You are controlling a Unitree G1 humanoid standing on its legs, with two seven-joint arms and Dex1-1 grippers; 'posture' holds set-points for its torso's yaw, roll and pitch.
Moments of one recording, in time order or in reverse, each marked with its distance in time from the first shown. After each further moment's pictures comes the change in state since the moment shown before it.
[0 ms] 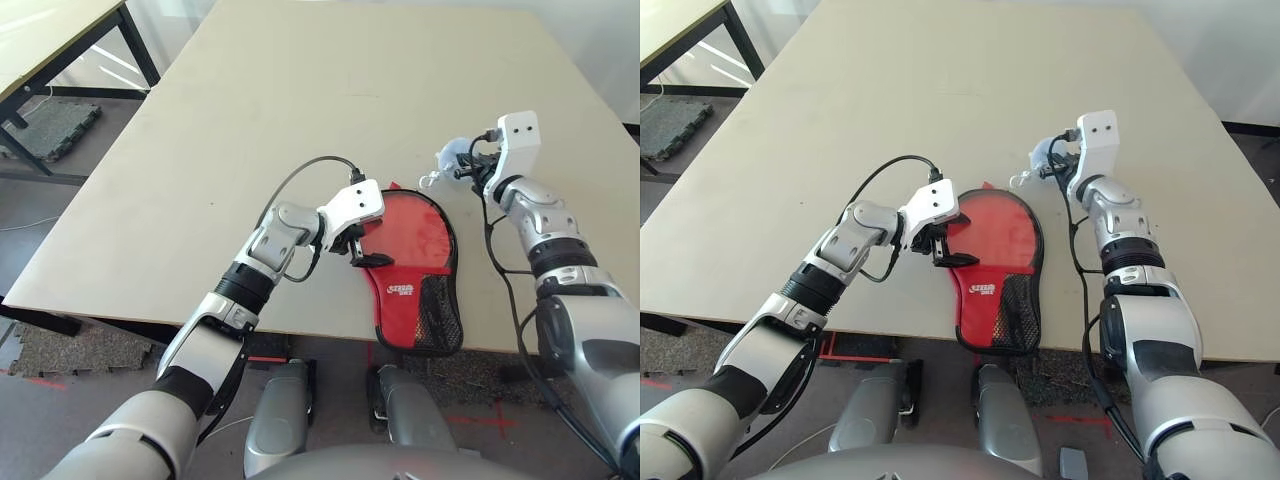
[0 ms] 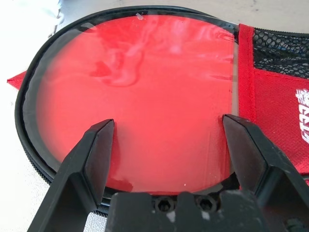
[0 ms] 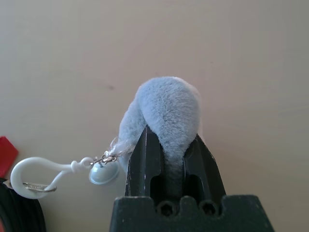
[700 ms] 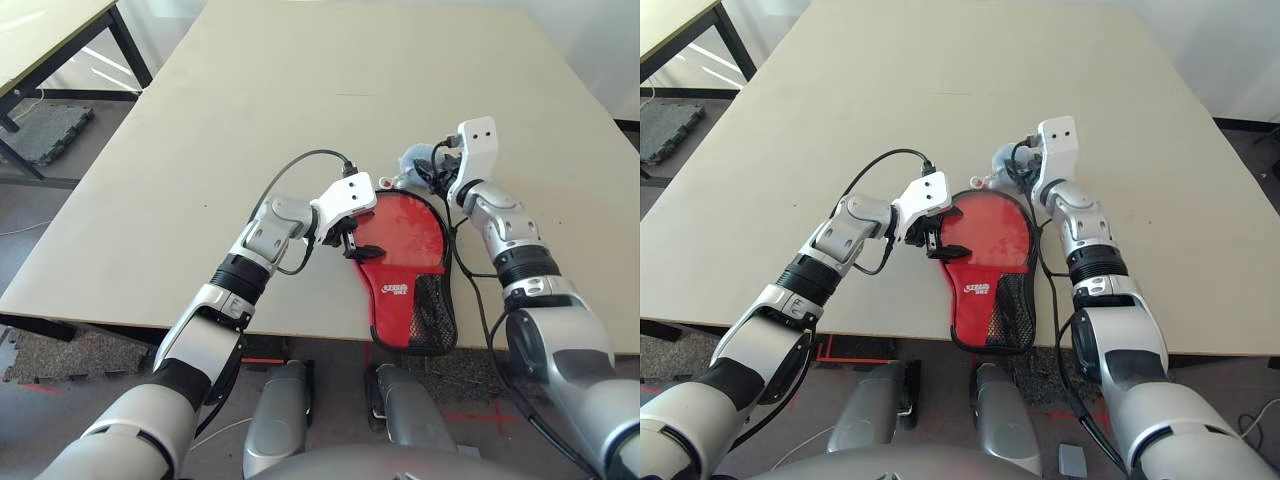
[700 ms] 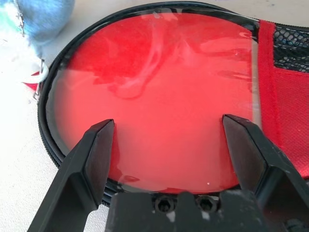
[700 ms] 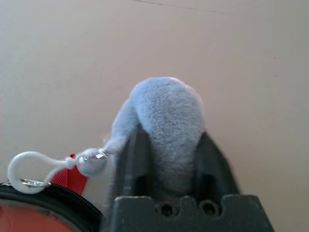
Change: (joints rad) left arm -0.037 0.018 0.027 0.057 0.002 -0.018 -0.010; right arm -0.051 0.181 0.033 -0.042 -0.015 0.039 -0.098
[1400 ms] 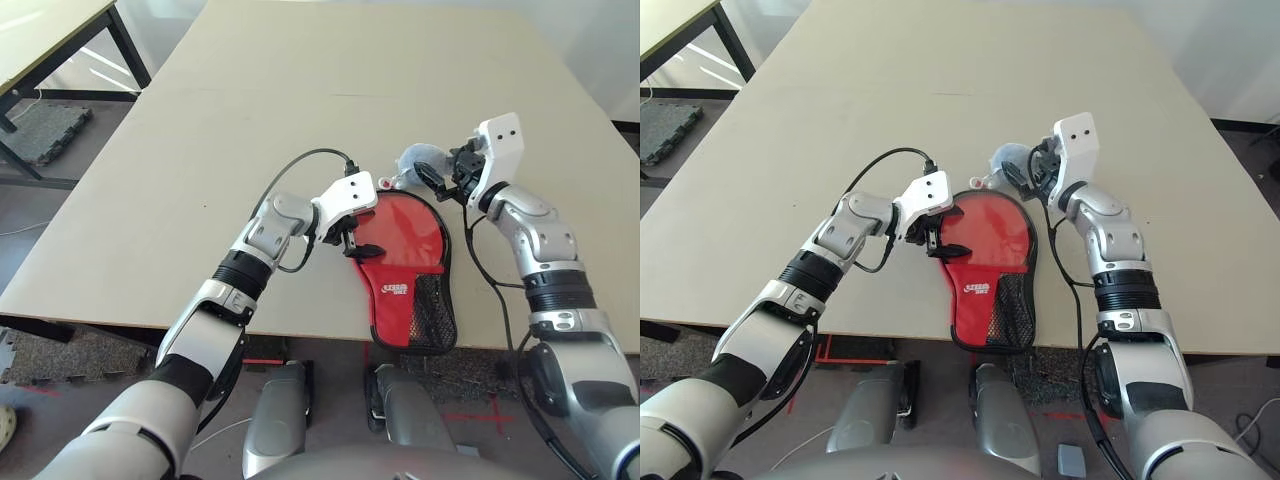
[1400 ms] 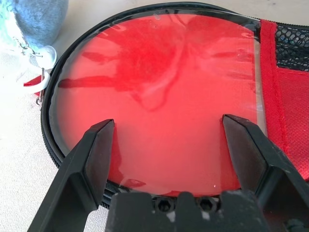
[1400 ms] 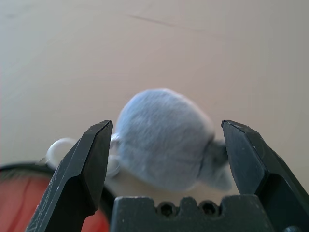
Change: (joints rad) left arm -0.023 -0.005 0.014 0.058 0.007 -0.034 -0.006; right arm 0.133 -0.038 0.010 -0.336 0.011 0.118 0.044
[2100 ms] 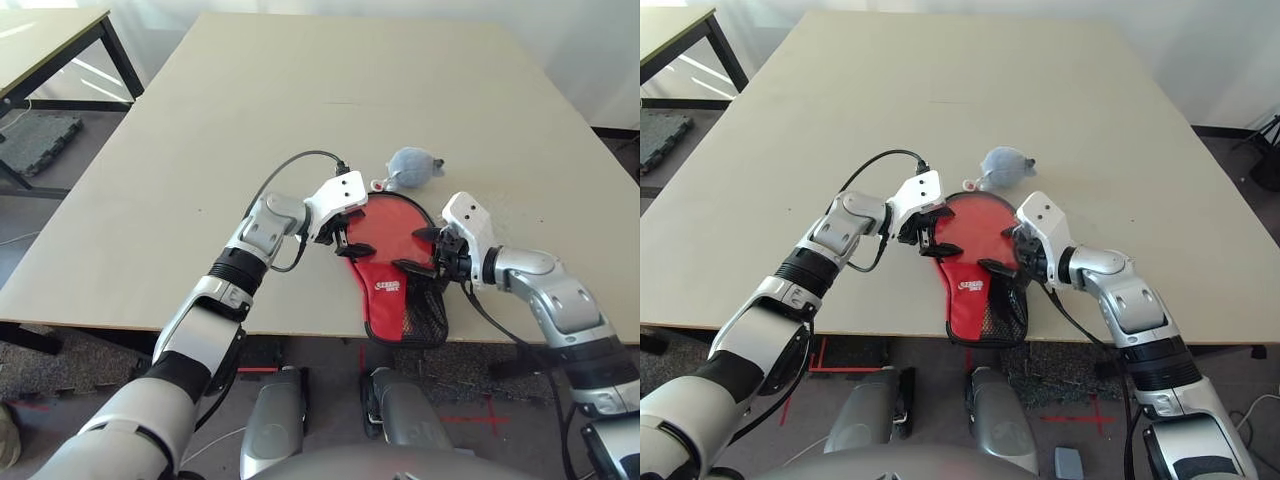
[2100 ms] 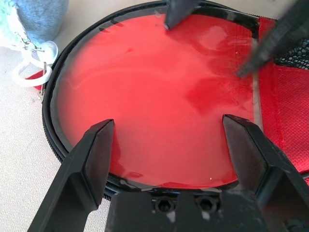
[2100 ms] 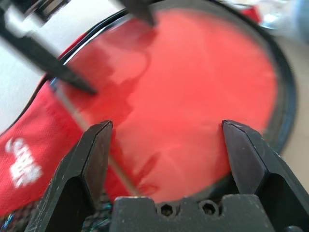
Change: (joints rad) left arm -0.029 0.008 0.010 0.088 0.014 -0.035 -0.007; right arm 0.375 -0.189 0.128 -0.508 0.131 0.376 0.396
